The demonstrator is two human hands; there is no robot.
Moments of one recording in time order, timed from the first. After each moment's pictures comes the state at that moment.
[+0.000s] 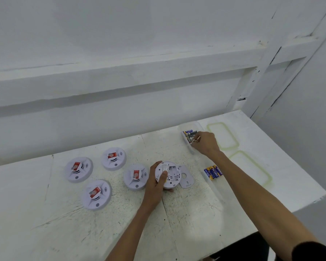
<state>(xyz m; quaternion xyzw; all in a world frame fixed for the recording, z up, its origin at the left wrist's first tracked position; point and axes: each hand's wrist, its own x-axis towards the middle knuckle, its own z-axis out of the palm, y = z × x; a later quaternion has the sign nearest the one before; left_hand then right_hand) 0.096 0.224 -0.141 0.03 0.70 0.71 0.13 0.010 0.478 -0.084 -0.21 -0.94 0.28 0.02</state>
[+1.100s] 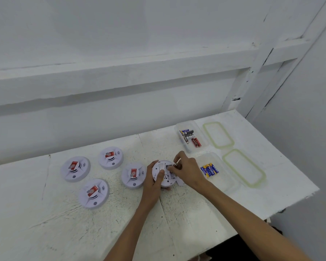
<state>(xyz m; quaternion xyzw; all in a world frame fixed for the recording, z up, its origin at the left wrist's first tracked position) 0.096 0.227 -0.156 0.02 0.69 0.72 0.11 0.100 0.389 -0.097 -0.08 -0.92 0.39 0.01</state>
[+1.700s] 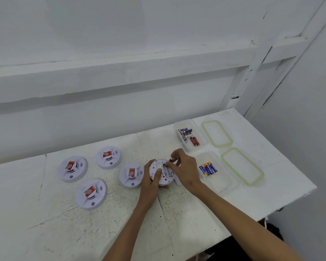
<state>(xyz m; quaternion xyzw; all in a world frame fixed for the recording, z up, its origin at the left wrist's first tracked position) 0.096 0.226 -0.151 0.01 0.67 0.73 0.11 0.098 0.377 -0.104 -0.12 -0.89 0.42 0.12</state>
